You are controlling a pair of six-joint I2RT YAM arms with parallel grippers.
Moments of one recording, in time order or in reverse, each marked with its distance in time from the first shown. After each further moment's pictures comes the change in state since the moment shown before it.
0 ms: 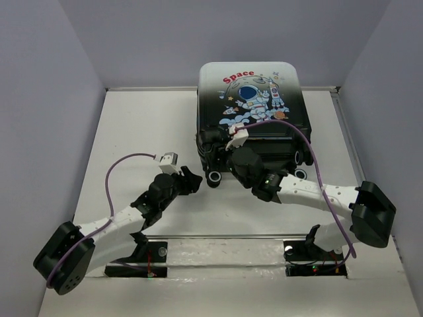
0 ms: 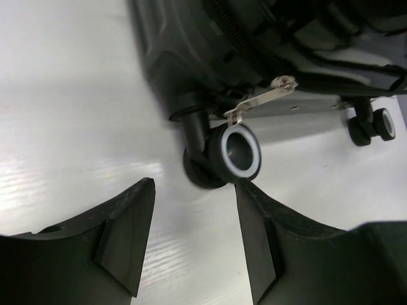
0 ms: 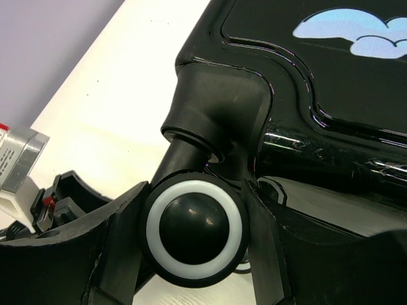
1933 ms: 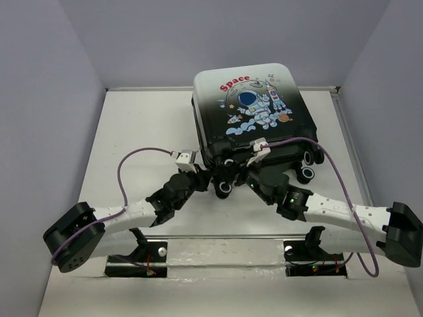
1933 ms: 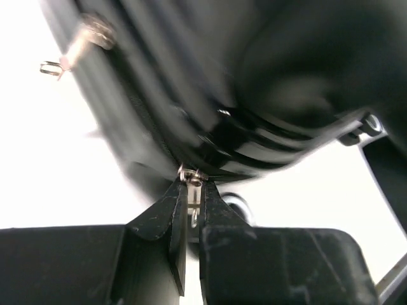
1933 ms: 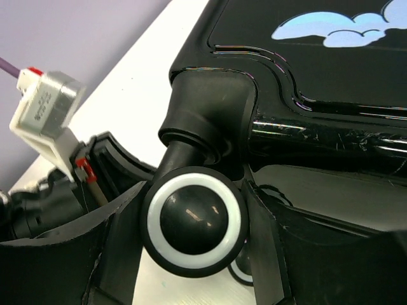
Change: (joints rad) left arm -0.198 0.205 0.123 0.205 -0.201 0.114; right arm 0.047 -0.290 -0.275 0.084 -0.006 0.022
